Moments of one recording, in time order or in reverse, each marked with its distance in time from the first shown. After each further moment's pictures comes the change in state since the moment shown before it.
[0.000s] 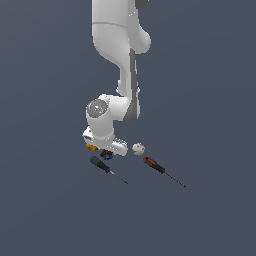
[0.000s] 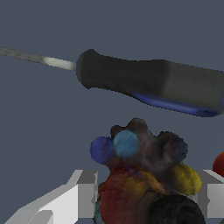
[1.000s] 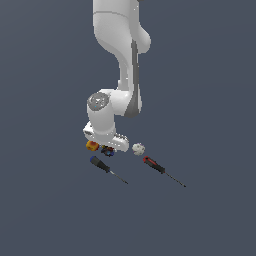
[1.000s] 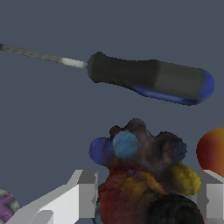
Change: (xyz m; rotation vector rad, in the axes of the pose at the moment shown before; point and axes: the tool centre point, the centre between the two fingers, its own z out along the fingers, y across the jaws) arm -0.010 -0.003 -0.022 0.000 -0.002 0.000
